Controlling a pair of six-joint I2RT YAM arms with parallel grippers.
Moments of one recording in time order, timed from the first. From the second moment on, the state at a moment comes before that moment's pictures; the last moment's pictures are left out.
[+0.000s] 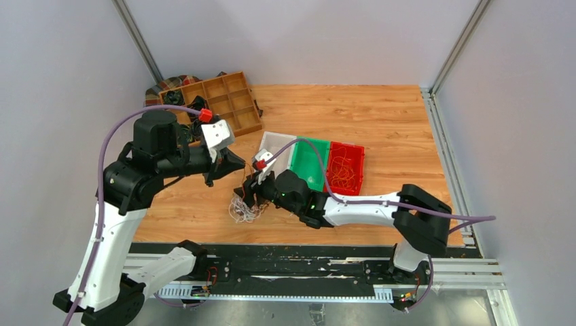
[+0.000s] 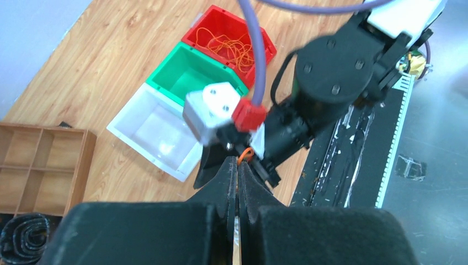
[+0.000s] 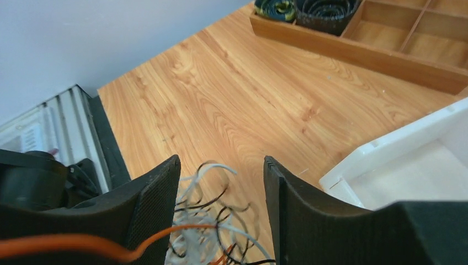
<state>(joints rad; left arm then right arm) -0.41 0.94 1.51 -1.05 0.67 0.39 1.19 1.62 0.96 0.56 0.15 0.20</state>
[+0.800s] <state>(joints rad) -0.42 1.07 2.12 -1.04 0.42 0.42 1.21 1.76 0.74 0.75 0.43 0.19</state>
